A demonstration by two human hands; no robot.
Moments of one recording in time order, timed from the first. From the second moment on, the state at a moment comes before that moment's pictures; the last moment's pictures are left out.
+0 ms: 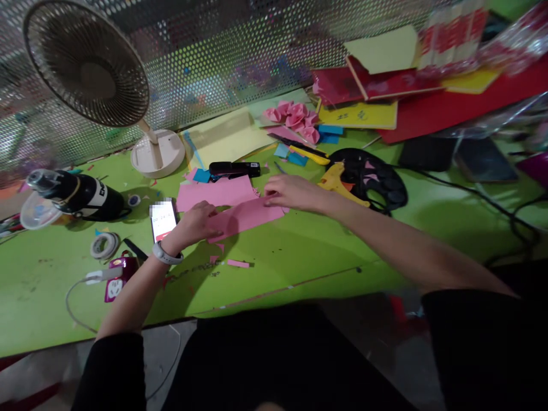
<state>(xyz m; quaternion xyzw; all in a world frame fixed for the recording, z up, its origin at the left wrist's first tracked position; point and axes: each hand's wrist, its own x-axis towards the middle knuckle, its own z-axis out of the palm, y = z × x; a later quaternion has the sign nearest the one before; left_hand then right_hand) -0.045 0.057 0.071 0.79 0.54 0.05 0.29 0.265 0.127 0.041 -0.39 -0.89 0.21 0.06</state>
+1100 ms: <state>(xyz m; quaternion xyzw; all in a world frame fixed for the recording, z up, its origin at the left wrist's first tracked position) -0.024 -0.002 0.035 0.38 0.56 0.45 0.58 0.252 0.081 0.025 -0.47 -0.71 0.47 0.25</state>
